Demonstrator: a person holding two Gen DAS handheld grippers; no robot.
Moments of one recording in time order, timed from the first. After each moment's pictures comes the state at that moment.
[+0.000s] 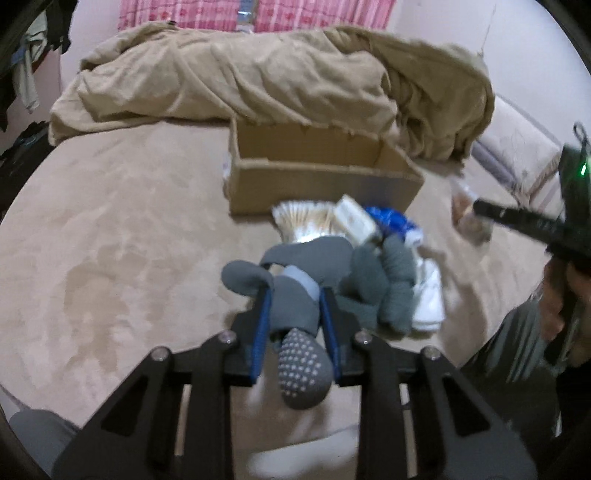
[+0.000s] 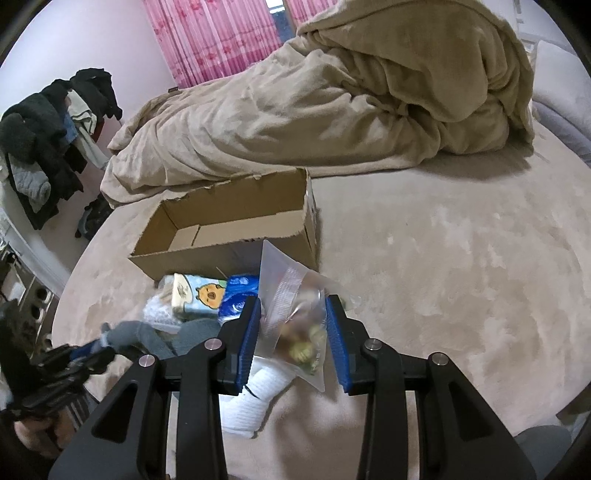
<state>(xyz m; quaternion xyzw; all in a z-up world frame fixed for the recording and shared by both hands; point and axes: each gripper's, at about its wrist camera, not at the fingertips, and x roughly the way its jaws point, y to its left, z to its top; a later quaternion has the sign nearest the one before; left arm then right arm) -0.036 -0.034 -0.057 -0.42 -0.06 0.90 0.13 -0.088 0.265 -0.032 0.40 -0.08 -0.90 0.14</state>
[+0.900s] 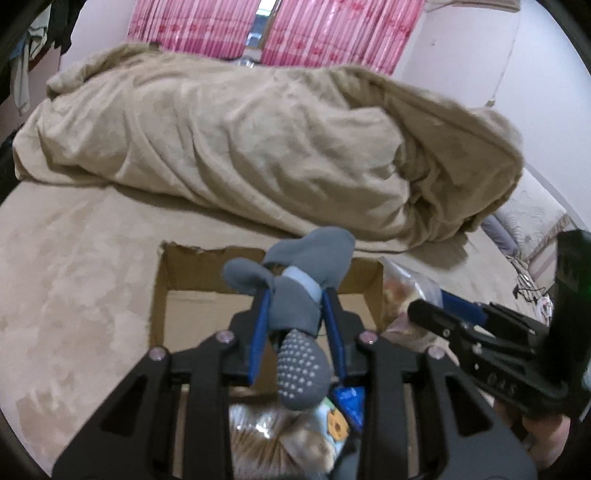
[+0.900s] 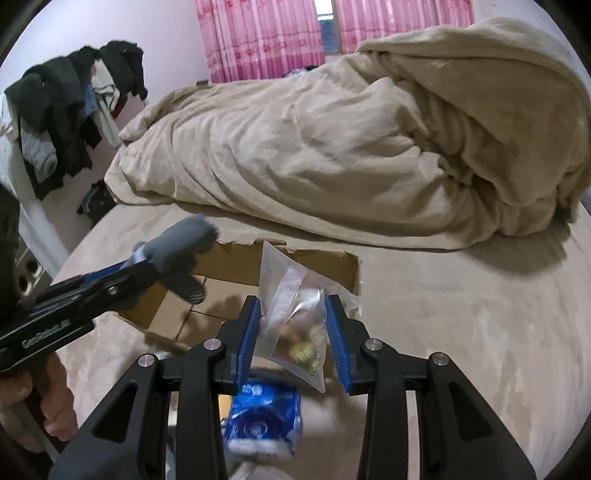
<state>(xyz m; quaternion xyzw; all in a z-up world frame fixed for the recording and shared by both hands) -0.205 0.022 -0.032 -0.37 -0.12 0.91 0.12 -0.198 0.204 -0.022 0.38 0.00 -0.91 0.18</state>
